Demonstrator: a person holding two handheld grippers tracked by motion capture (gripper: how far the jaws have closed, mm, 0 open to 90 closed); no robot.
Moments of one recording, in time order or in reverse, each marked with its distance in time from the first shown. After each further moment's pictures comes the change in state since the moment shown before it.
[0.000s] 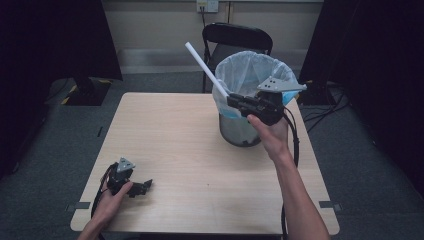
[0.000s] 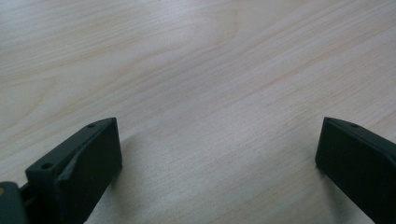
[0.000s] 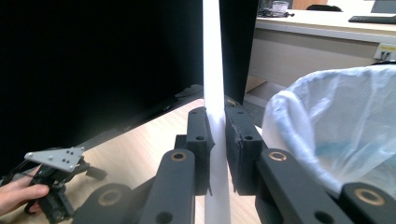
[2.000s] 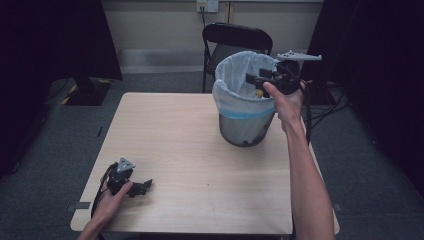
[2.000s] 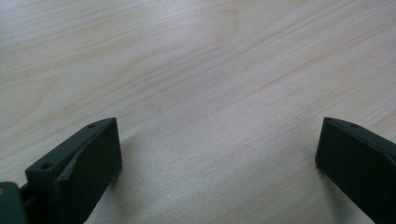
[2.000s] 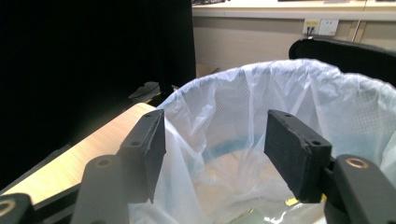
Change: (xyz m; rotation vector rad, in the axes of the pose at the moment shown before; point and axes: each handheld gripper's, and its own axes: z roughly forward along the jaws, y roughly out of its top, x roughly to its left) left arm 0.000 0.000 0.000 0.002 0.000 0.003; right arm -0.088 0.021 0.010 0.059 -0.194 0.133
